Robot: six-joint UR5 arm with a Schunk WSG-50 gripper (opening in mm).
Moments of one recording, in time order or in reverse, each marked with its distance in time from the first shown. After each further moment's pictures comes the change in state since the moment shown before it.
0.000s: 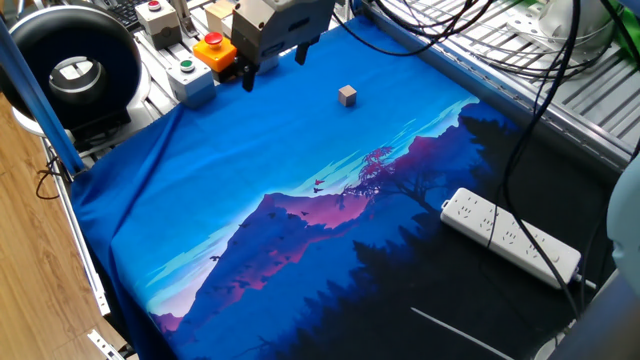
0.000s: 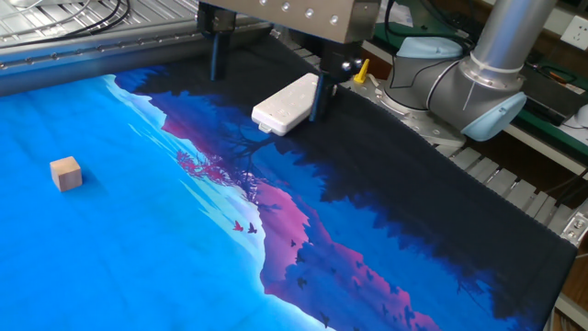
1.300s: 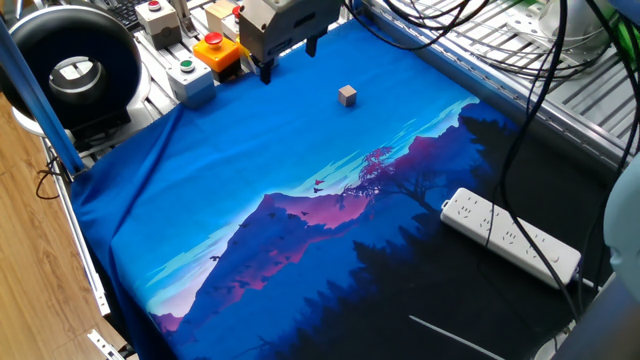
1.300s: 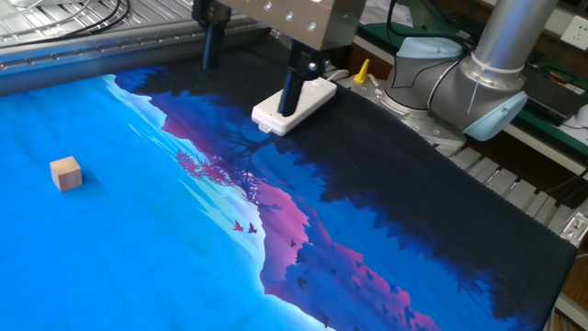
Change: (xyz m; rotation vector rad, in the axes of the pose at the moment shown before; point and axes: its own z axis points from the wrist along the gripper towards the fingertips) arm 0.002 -0.008 -0.001 0.058 0.024 0.037
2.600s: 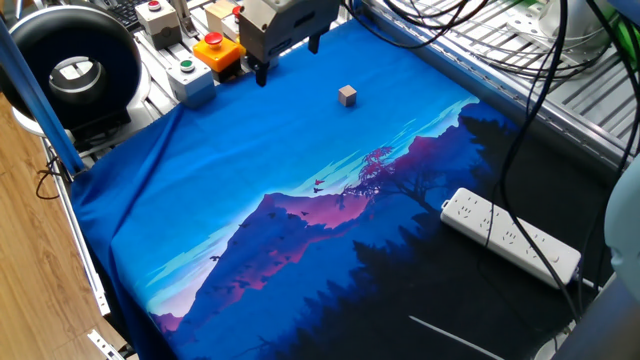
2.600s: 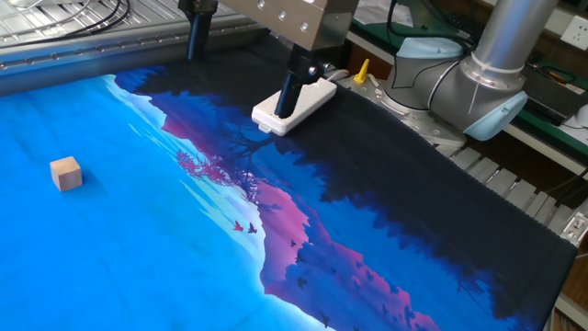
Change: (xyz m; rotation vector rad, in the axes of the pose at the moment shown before) arm -0.001 -0.016 0.000 0.065 -0.002 0.000
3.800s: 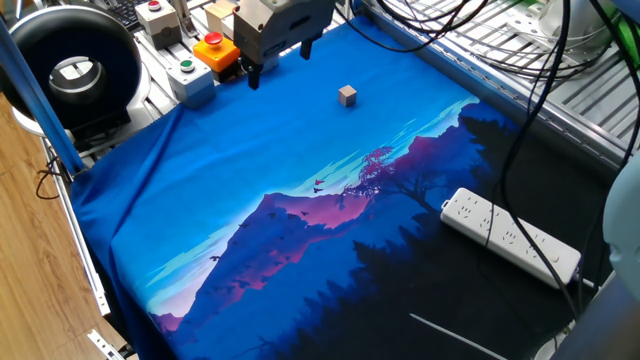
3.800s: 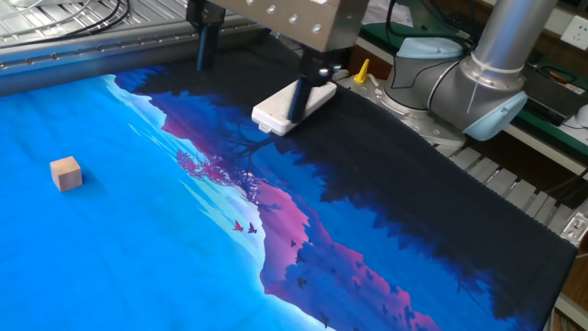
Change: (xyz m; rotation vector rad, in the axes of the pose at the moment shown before) arm -0.002 0.005 0.003 -0.018 -0.004 -0.012
